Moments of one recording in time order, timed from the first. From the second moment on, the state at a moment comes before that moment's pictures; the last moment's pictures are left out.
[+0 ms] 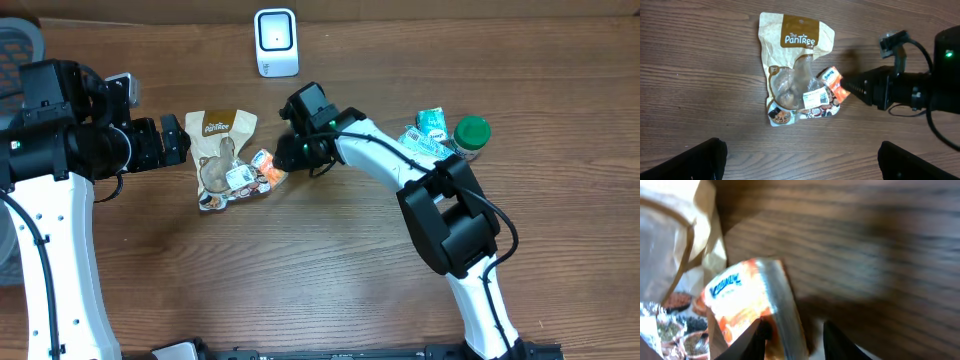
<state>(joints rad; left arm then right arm) 0.24 1.45 1.58 -1.26 0.30 0.00 0.61 2.29 1.71 -0.54 -0.38 0.39</state>
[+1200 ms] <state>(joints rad) 0.24 1.45 1.58 -1.26 0.30 0.00 0.65 2.29 1.70 -0.64 -0.50 0.44</state>
